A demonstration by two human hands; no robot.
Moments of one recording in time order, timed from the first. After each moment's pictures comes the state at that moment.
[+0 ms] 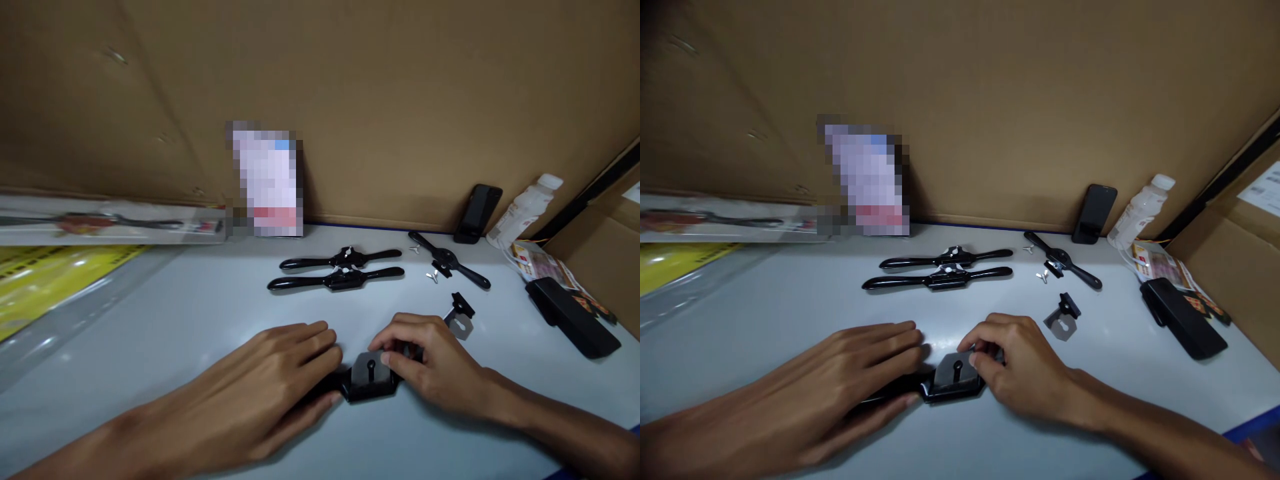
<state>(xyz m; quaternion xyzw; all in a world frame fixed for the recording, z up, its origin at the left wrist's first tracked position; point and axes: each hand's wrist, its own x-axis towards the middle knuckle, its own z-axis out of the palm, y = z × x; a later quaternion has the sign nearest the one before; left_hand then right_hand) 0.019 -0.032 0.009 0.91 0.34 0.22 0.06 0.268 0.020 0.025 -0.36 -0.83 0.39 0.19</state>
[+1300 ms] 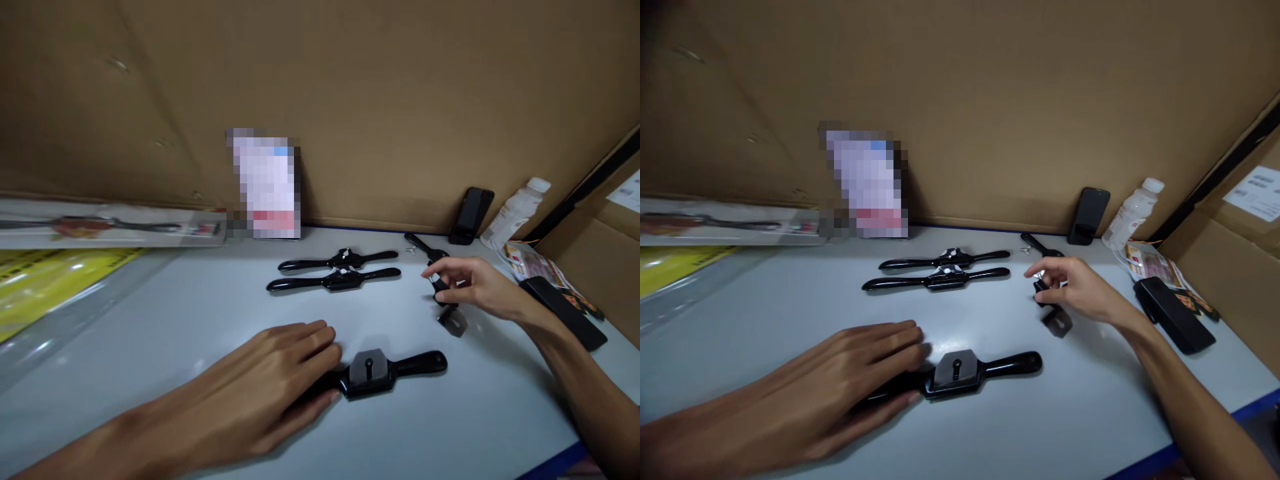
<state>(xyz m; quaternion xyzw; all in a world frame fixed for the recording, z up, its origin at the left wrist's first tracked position) 0.020 -0.031 0.011 0.92 0.34 0.20 0.06 0.329 0.100 0.069 -0.42 -0.79 0.43 0.17</state>
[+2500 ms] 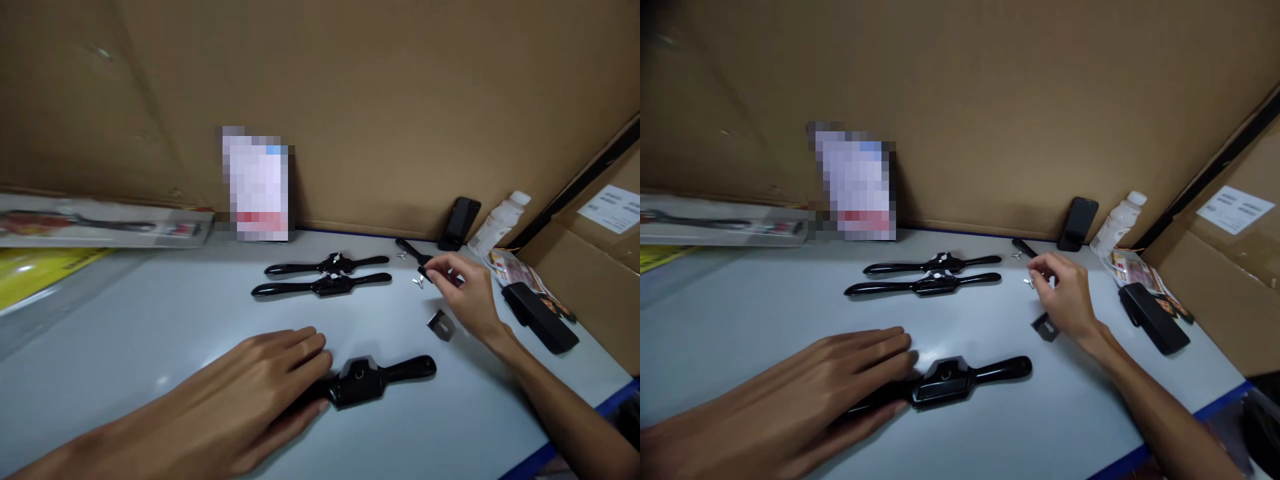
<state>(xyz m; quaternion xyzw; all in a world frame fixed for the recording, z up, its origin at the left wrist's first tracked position) 0.020 -0.031 0.009 0.91 0.33 0.23 0.06 0.309 0.080 0.051 -0.44 -0.82 0.10 0.36</state>
